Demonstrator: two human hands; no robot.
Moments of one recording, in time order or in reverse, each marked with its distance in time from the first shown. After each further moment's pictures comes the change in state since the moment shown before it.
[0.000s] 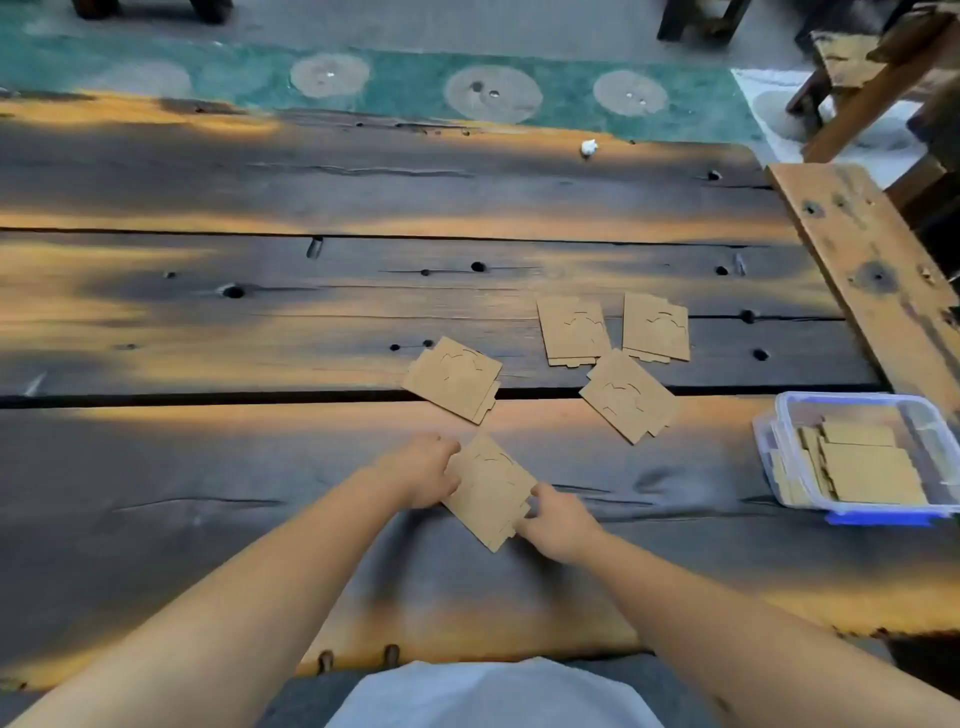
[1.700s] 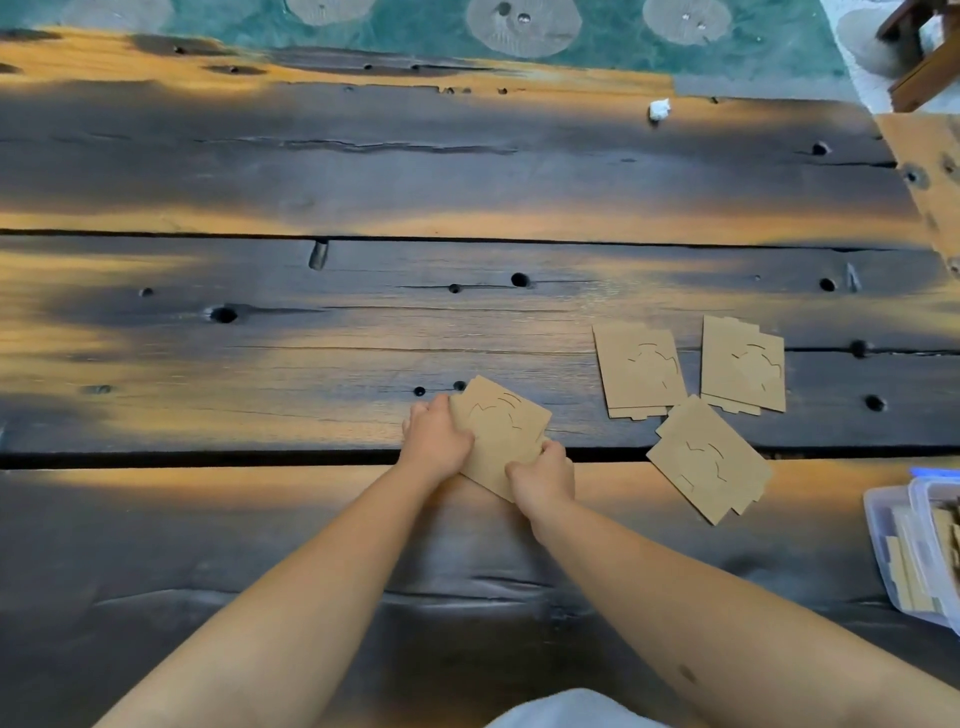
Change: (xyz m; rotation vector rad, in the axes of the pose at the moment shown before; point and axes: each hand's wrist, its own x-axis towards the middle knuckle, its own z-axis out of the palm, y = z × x) left_hand 0.147 -0.063 -0.054 -0.538 0.232 -0.383; right_hand 0.172 -0.116 -0.008 0.609 0.291 0.276
